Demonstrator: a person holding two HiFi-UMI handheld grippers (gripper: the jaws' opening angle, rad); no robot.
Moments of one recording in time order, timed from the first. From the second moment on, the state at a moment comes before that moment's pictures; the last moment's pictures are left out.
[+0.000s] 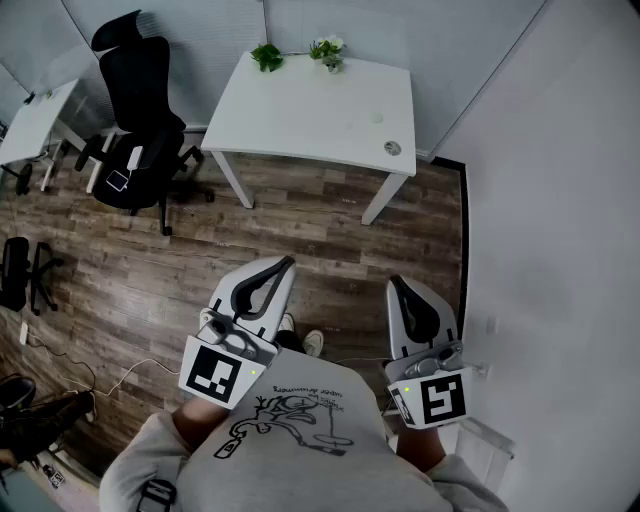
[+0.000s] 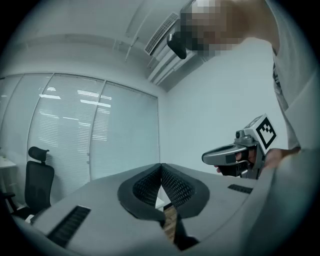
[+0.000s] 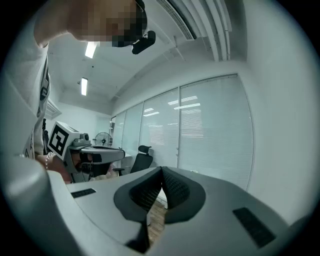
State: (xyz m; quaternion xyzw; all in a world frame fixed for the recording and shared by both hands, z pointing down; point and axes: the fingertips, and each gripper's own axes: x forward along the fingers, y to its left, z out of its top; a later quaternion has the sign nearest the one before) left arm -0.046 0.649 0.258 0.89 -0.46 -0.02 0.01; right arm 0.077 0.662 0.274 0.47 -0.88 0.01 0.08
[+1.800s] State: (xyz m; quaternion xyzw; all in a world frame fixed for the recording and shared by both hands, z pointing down) left arm -0.126 0.302 0.265 0.91 -0.42 -0.03 0.02; right arm -0.006 0.324 0.273 0.50 -0.86 0.01 0.09
